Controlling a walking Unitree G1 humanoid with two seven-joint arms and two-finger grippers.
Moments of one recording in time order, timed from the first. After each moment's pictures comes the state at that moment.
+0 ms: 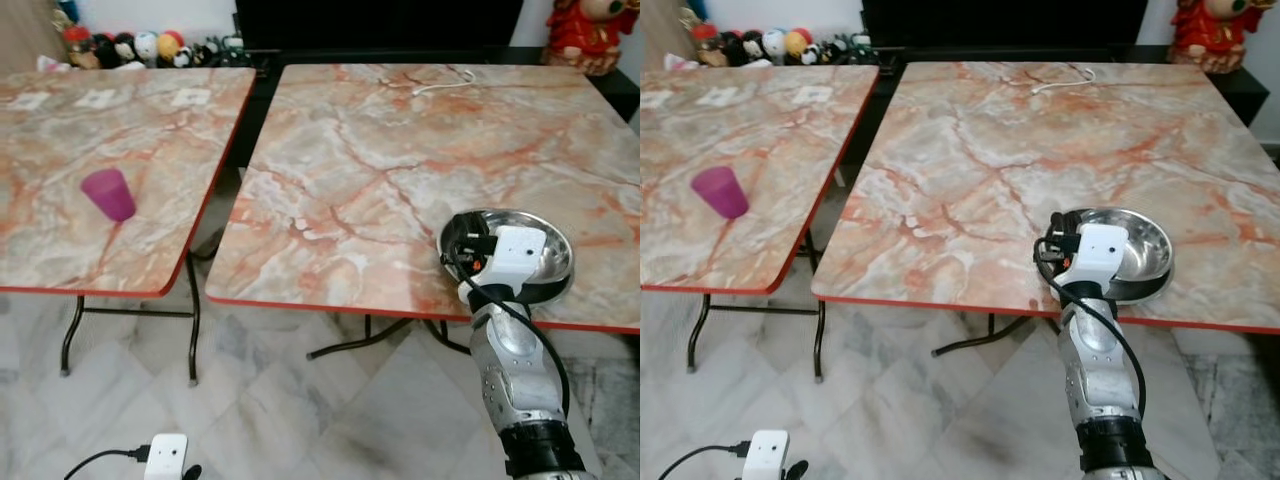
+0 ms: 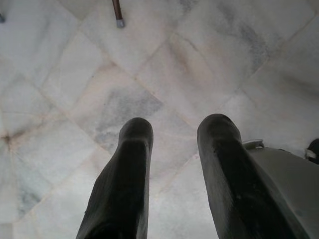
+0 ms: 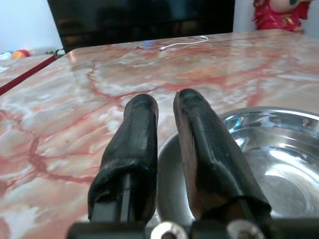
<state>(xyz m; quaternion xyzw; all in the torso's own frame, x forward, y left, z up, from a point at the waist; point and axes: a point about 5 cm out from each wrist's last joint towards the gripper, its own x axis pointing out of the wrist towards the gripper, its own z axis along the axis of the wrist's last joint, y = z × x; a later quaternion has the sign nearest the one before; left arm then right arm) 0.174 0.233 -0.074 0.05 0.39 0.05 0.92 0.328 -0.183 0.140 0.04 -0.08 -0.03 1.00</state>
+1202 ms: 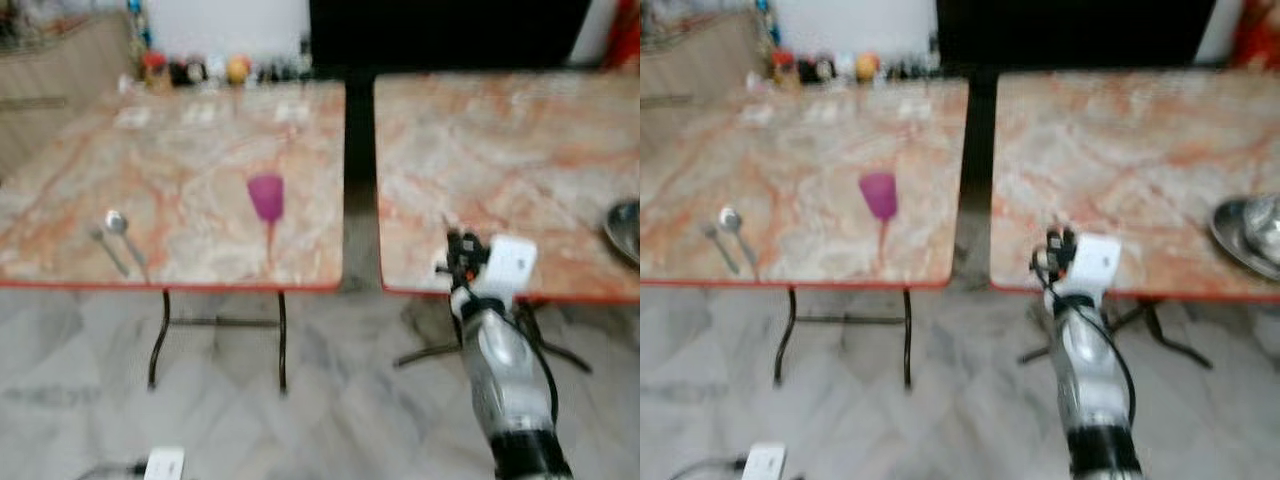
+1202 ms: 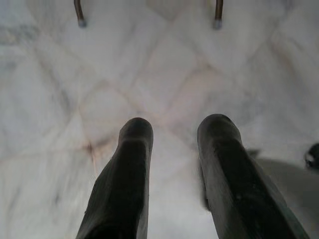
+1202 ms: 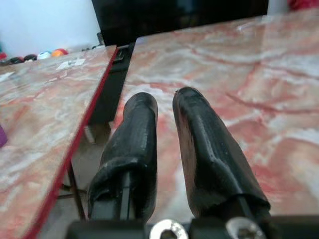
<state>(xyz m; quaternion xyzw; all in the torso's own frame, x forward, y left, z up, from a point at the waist) 0.166 0.234 -0.078 0.05 0.40 0.06 0.91 0.328 -0.173 0.128 0.07 -0.05 -0.03 1.00</state>
